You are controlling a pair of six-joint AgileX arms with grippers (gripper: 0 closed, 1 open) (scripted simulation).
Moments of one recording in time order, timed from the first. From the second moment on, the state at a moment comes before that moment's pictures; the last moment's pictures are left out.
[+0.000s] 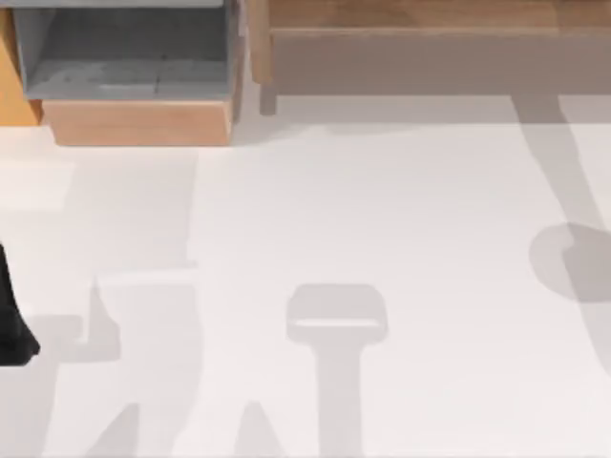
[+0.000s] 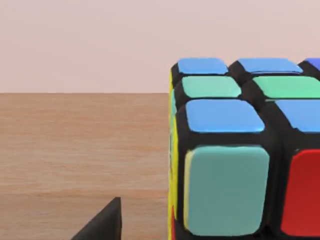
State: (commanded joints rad) left arm 0.00 0.00 0.00 0.00 0.00 0.00; right arm 0.07 1.82 1.71 0.11 0.10 0.02
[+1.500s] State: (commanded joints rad) left arm 0.00 0.00 0.00 0.00 0.00 0.00; right arm 0.07 1.83 1.75 0.08 0.10 0.02
